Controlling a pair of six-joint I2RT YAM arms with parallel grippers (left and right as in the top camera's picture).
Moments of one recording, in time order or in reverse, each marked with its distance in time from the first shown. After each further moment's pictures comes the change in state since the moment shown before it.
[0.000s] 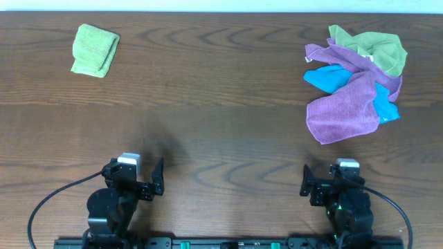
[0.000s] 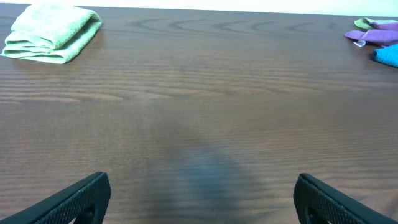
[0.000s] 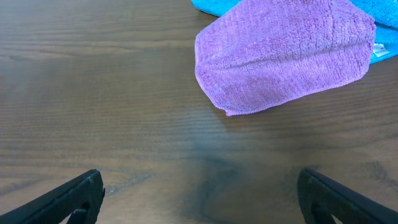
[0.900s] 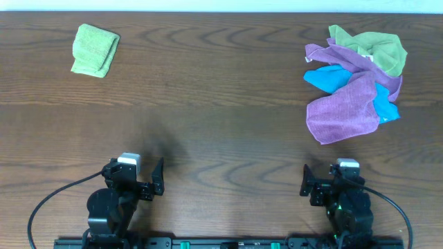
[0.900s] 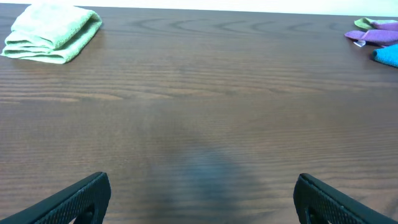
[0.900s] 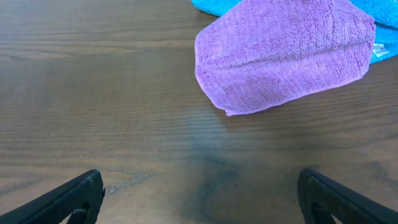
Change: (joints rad) left arm 0.000 0.000 0.000 0.000 0.000 0.000; right arm 0.000 0.000 0.000 0.000 0.000 0.000
